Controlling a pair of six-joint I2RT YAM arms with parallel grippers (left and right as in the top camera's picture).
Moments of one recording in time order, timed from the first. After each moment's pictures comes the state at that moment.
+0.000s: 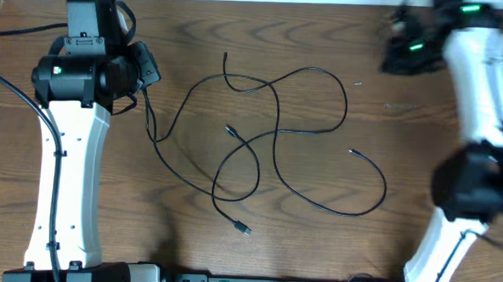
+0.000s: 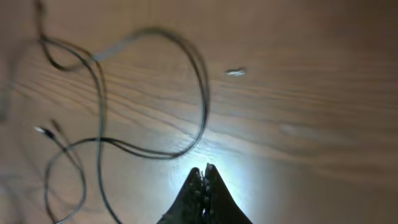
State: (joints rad) left arm 0.04 1.52 1.67 -1.11 0.01 -0.38; right arm -0.07 2.10 2.14 -1.32 -0.37 -0.10
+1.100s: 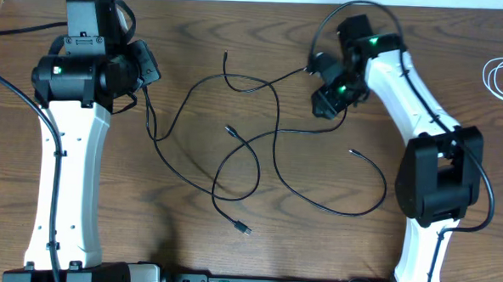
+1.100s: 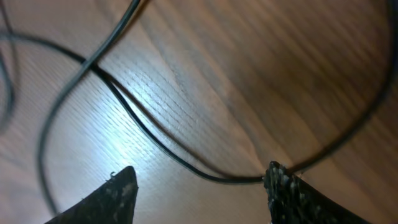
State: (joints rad) left arm 0.04 1.52 1.67 -1.10 0.02 -0.38; right arm 0.27 2.14 1.78 -1.08 -0.23 -0.48
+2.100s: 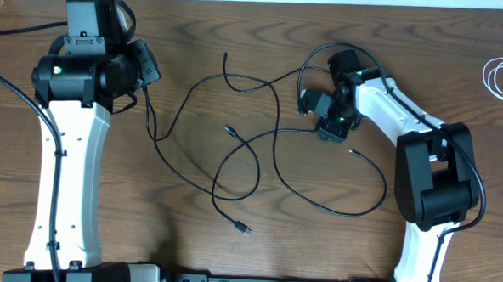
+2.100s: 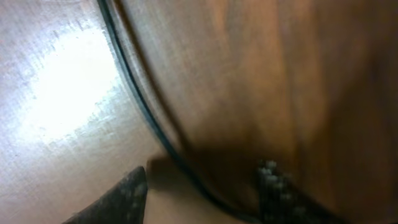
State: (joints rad) left arm 0.04 1.52 1.67 -1.10 0.02 -0.38; right arm 0.29 2.12 1.48 -0.85 -0.17 -0.88
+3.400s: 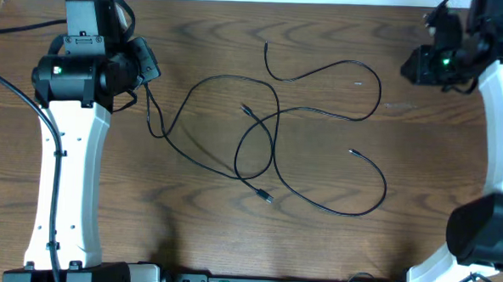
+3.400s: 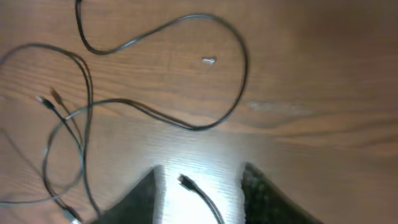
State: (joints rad) left arm 0.04 1.52 1.67 -1.08 0.02 -0.38; right arm -0.09 1.84 1.83 -1.16 -0.31 -0.07
